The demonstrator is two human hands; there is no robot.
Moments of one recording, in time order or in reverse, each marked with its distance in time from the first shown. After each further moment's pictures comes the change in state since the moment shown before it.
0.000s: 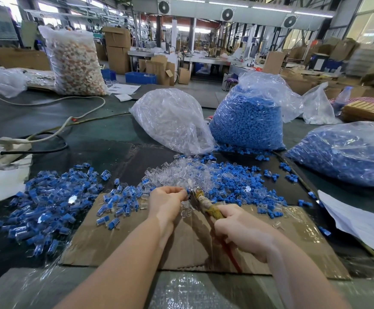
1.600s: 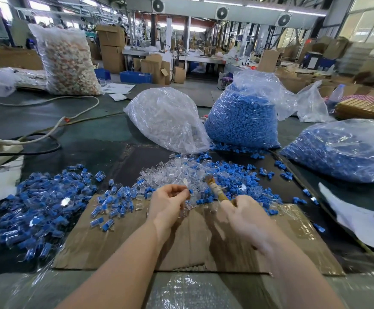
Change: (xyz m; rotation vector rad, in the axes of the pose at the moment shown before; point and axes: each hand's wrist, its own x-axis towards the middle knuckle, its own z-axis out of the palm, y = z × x) left_hand 0.007 -0.016 0.004 -0.016 -0.200 0.168; right_hand 0.017 0.013 -0.014 -0.329 0.420 0.061
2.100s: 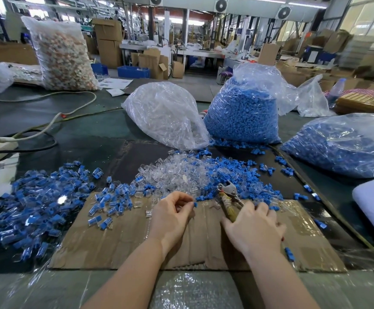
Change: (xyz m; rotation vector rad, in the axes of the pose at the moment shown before) left_hand -0.014 -0.023 -0.001 0.357 -0.042 0.285; right_hand 0.003 0.026 0.028 -0.541 0.259 0.196
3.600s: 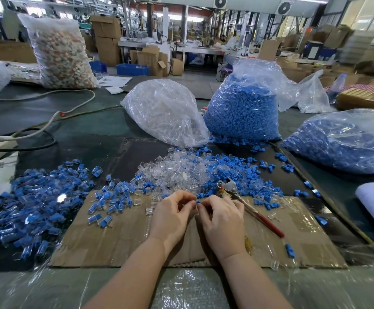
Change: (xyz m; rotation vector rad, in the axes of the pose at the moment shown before) left_hand -0.002 -0.002 0.004 0.034 -0.032 0.026; right_hand -0.008 -0.033 0.036 0.539 0.481 -0.479
